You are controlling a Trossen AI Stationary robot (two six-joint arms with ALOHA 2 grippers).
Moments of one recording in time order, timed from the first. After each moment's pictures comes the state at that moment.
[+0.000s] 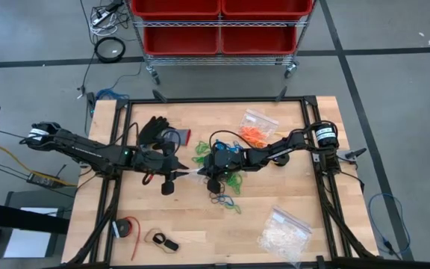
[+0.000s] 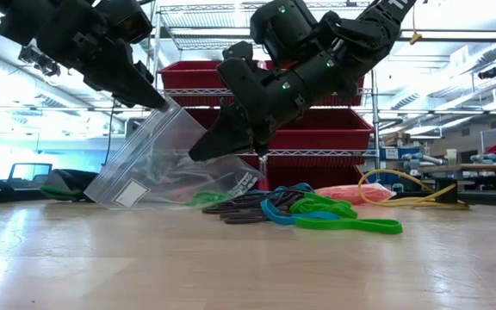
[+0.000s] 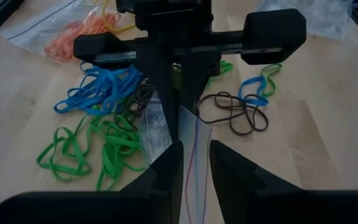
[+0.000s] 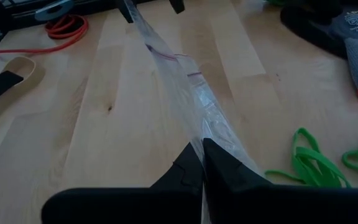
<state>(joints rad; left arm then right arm) -0.18 1.08 0.53 -0.02 -0.19 -0.11 0.06 1.99 1.11 0.35 0.03 0.21</state>
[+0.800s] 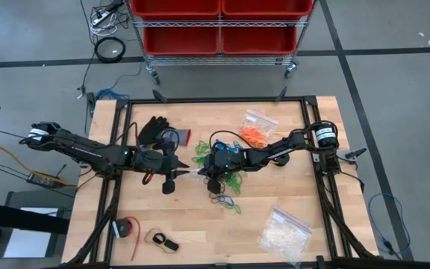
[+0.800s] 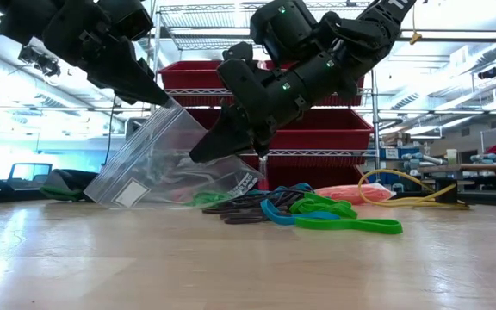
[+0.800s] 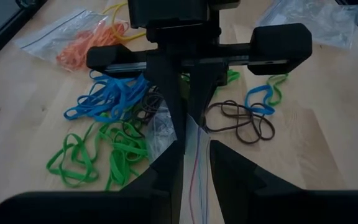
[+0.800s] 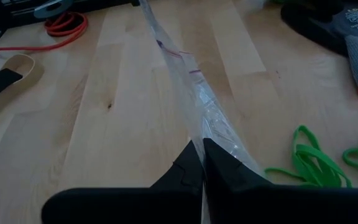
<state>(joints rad) -0.18 1.08 0.53 0.01 -0.22 -0.10 0.06 1.99 1.11 0.34 0.03 0.21</state>
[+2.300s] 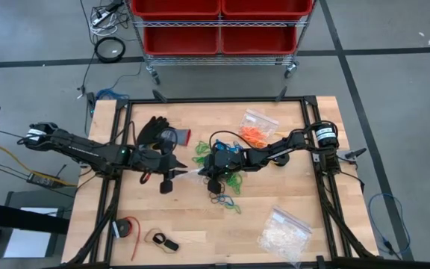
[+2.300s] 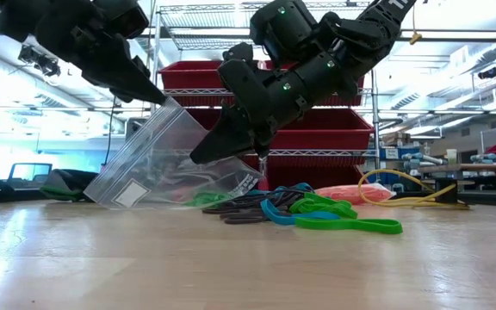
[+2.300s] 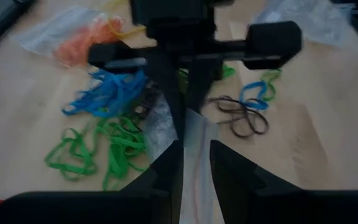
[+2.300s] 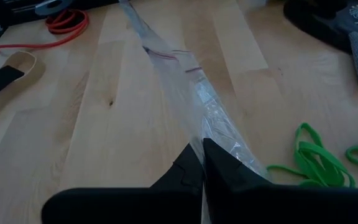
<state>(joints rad) -0.18 1.04 0.53 -0.05 -0.19 -0.11 0.06 1.99 1.11 0.33 0.02 0.21</state>
